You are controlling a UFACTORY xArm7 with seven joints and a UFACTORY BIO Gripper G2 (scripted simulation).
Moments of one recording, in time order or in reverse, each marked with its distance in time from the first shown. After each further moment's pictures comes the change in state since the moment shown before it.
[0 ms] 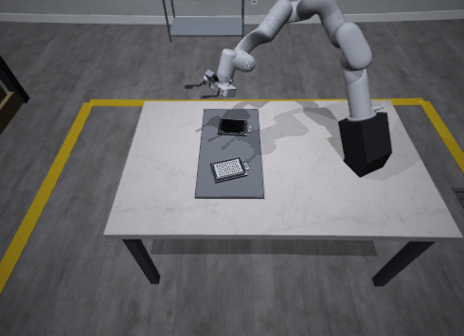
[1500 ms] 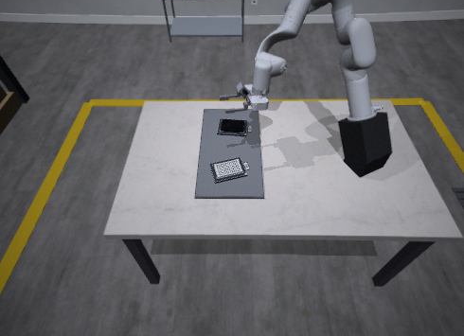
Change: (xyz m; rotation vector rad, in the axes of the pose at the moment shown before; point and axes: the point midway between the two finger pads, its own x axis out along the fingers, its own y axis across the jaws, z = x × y) arm -0.106 0.095 -0.023 -0.073 0.281 -0.475
